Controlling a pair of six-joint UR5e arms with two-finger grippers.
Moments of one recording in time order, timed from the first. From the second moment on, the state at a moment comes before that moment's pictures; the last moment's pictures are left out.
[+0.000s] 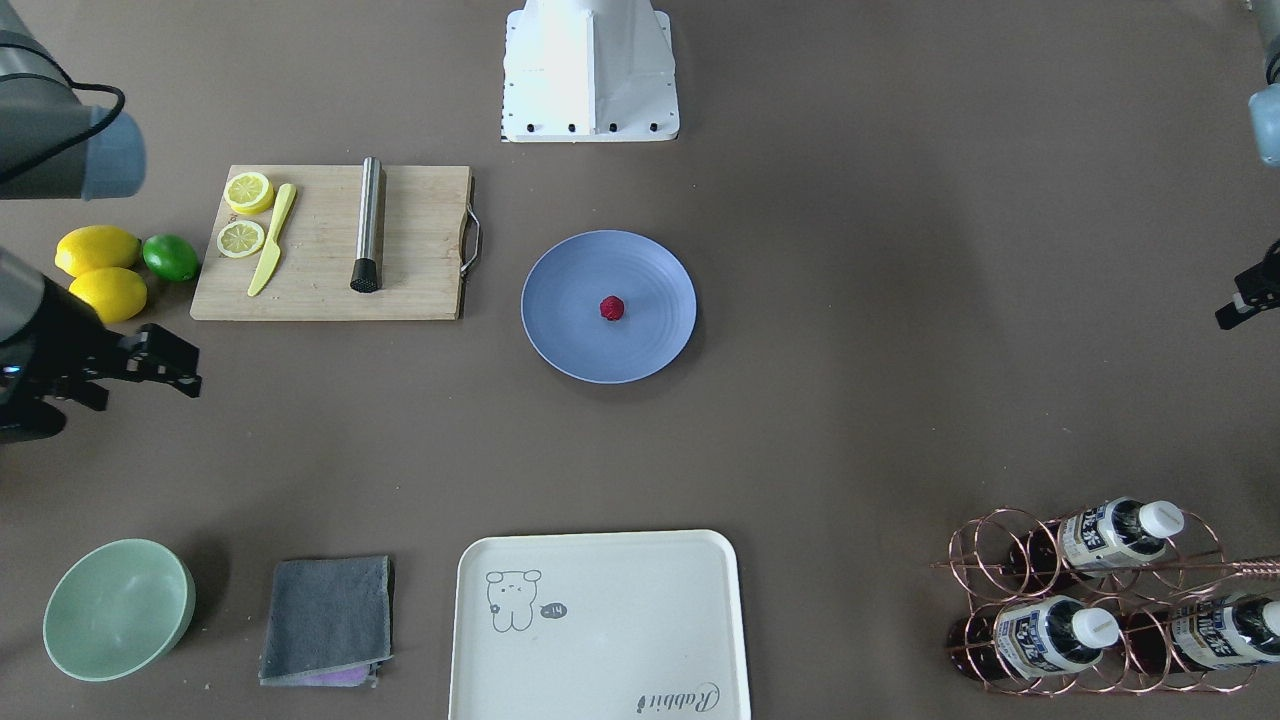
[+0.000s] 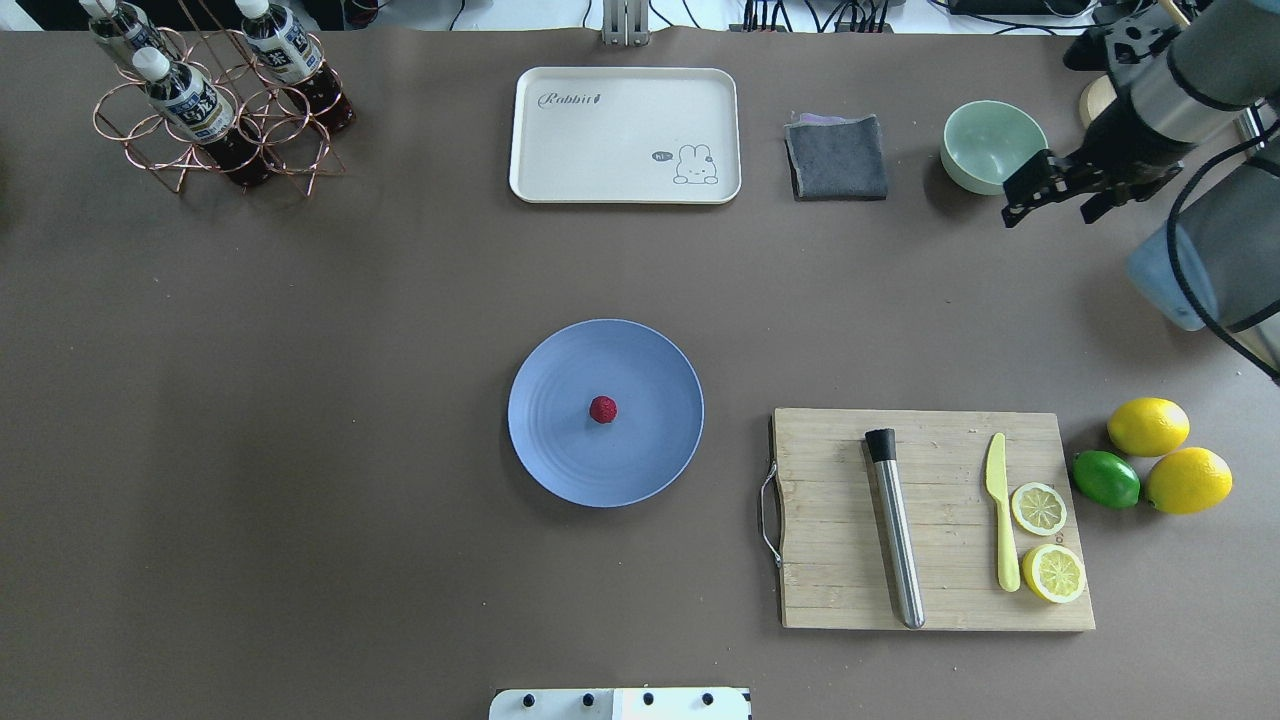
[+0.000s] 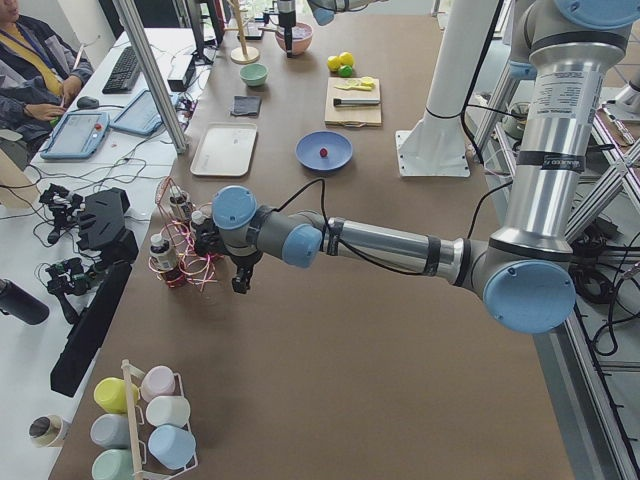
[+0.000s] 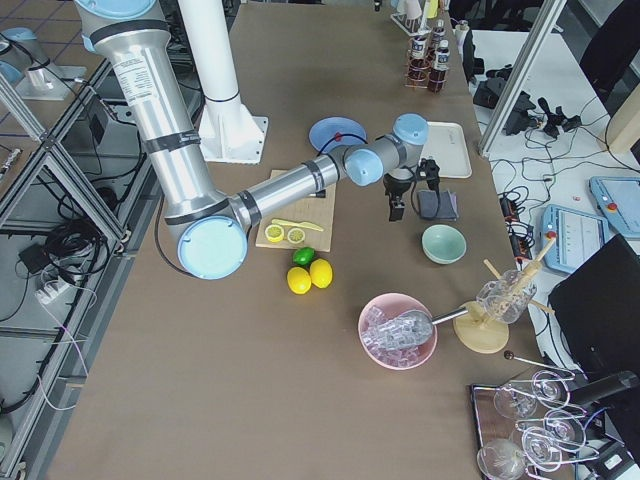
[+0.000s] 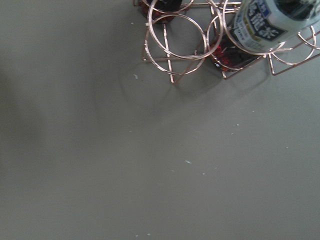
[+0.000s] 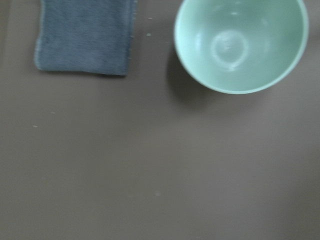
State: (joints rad) left arm -1.46 -1.69 -1.60 -1.75 -2.48 -0.15; right arm 1.16 -1.29 1.67 -1.54 2.31 0.44
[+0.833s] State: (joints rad) left arm -1.53 -1.64 -1.60 -1.72 -2.43 -0.09; right arm 1.54 -1.42 1.47 -1.61 2.37 -0.23
